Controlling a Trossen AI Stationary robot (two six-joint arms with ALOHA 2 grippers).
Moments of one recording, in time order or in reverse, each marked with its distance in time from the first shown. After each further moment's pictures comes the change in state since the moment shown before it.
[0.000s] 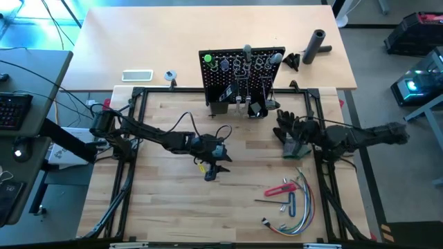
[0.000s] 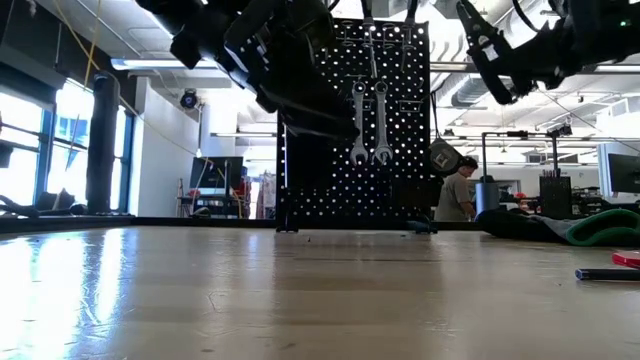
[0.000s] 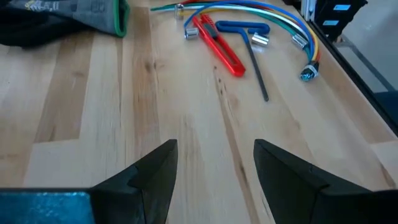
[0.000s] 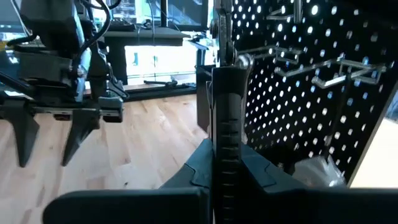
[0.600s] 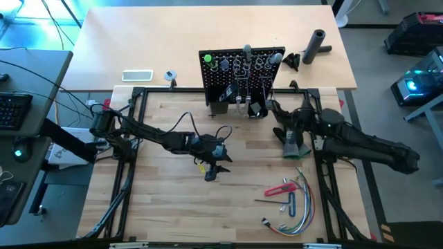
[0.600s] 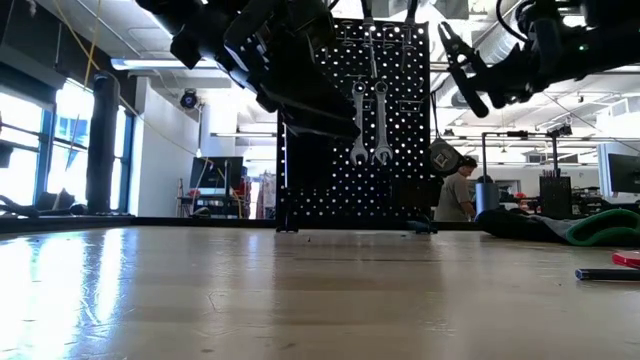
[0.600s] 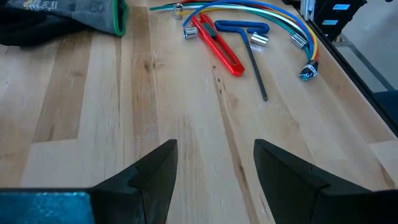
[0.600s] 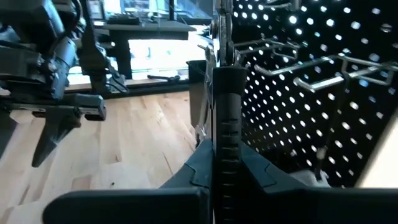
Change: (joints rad) left arm -0.002 0.000 0.000 0.001 0.000 -0.001; right arm -0.563 0.090 0.000 0.092 -0.623 -0.073
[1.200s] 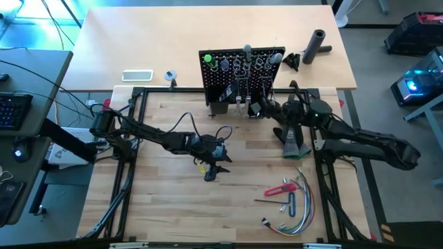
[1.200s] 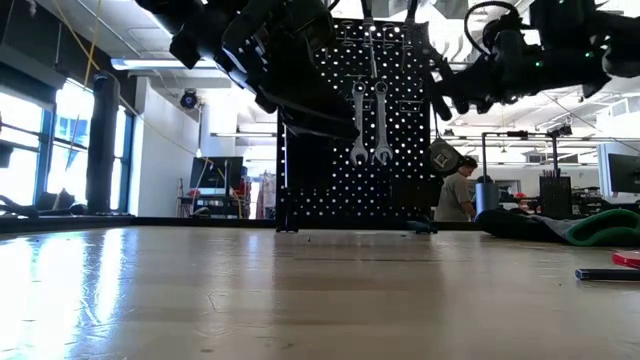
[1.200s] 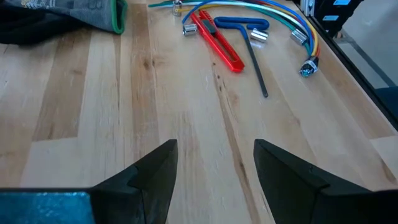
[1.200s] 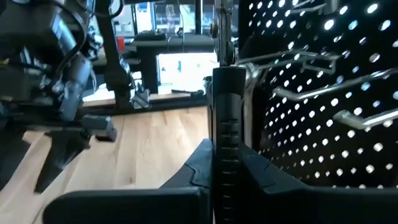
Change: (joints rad) left arm -0.003 0.000 0.000 -0.010 -0.001 0.011; right arm -0.184 0.361 0.000 0.411 -0.319 0.030
